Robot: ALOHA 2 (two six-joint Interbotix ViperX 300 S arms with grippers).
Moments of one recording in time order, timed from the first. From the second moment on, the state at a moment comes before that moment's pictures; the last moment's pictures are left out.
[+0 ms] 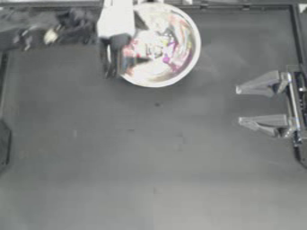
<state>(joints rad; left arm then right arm) 0.42 -0.12 0.39 -0.31 0.31 0.72 -0.17 -0.85 1.19 -0.26 -0.29 0.48</state>
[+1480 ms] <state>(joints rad) 0.10 -0.73 1.00 -0.59 -0.09 0.70 -0.19 -0.85 1.16 -0.44 -0.24 0.48</state>
